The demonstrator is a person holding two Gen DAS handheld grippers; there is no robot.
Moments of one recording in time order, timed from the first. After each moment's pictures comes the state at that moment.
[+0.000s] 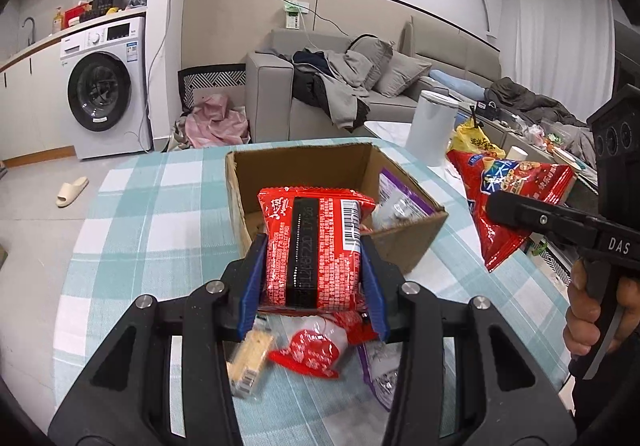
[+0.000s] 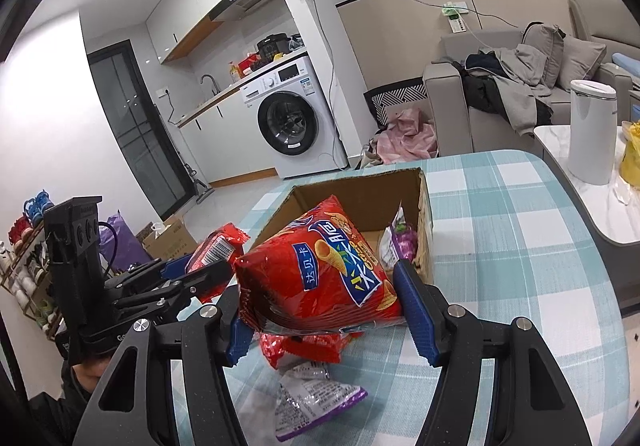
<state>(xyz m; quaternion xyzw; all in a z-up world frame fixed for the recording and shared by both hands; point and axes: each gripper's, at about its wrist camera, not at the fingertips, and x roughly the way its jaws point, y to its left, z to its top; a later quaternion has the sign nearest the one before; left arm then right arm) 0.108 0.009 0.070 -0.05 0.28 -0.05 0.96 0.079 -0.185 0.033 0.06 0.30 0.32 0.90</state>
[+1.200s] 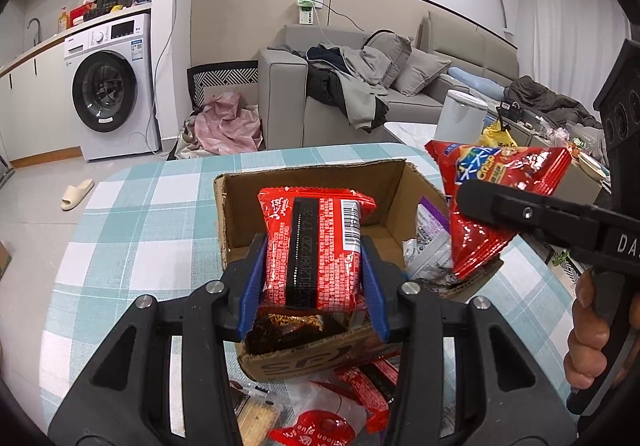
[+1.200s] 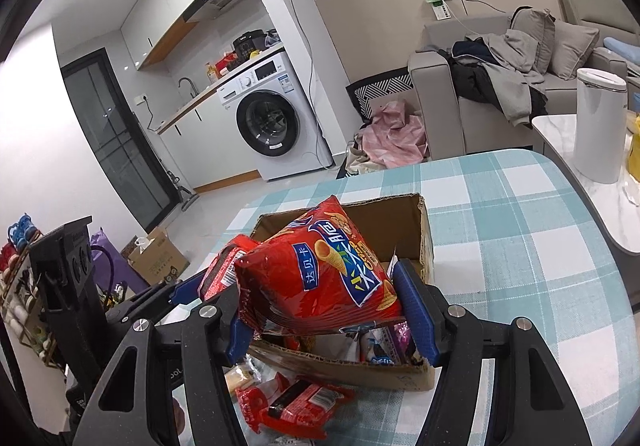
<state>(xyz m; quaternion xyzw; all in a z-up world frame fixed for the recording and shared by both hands) 0.212 0.008 0.046 -0.05 0.29 -0.02 0.96 0.165 -0.150 0.028 0.08 0.32 0.29 0.90</state>
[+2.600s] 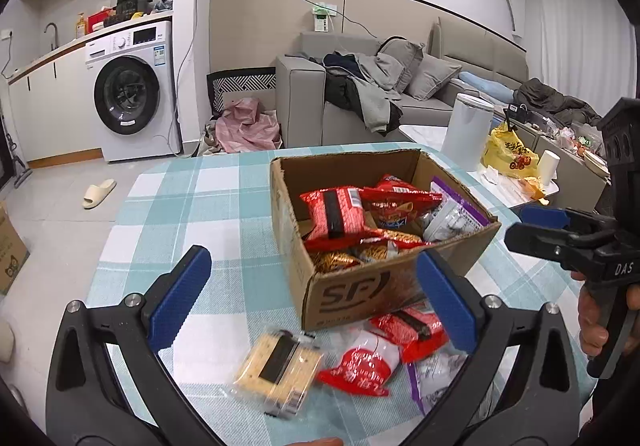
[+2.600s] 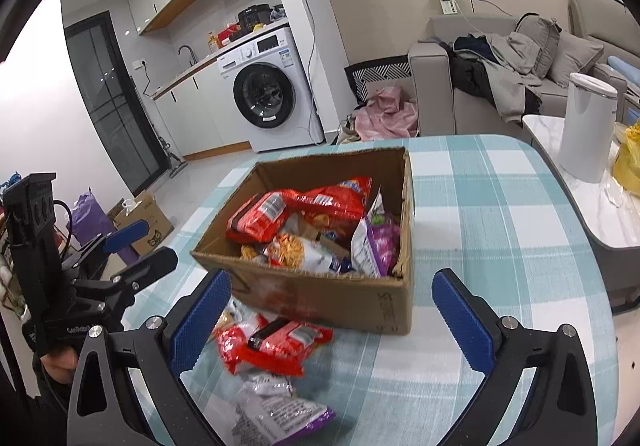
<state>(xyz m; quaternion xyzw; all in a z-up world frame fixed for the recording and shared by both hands) 0.129 0.043 0.055 -0.04 0.28 0.00 0.96 0.121 -0.168 0.009 0.01 0.35 0.28 0.89</state>
